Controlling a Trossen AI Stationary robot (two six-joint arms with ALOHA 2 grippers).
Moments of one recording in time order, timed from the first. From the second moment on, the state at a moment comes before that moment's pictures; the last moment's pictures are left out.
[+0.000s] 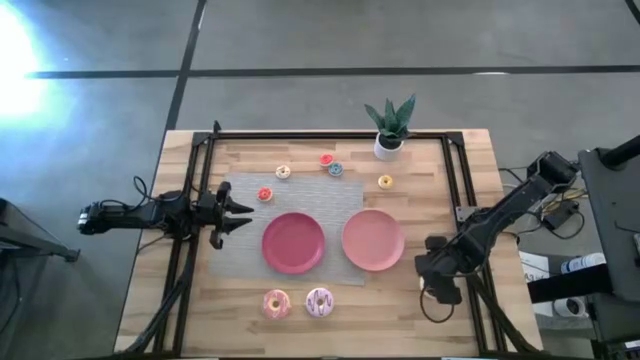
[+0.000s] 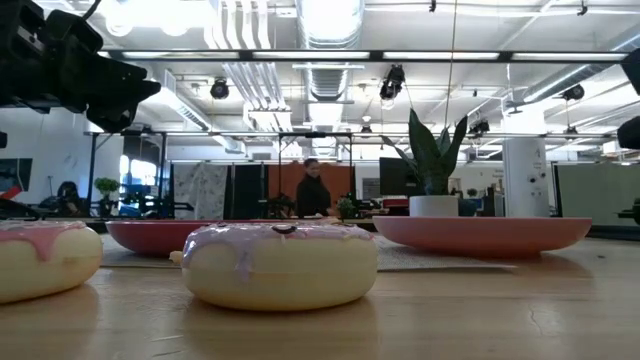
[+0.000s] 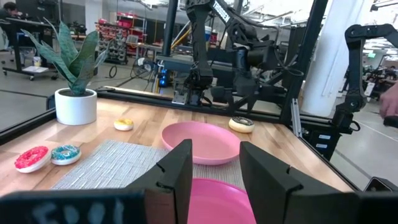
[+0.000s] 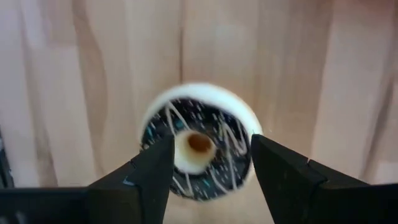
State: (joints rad) left arm -0.02 0.04 0.01 0.02 -0.01 -0.16; right arm 0.70 1.22 0.66 -0.77 -0.11 0.74
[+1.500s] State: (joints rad) left arm -0.02 0.04 0.01 0.02 -0.01 -0.16; right arm 0.47 1.14 0.73 -0.73 -0.02 0.84
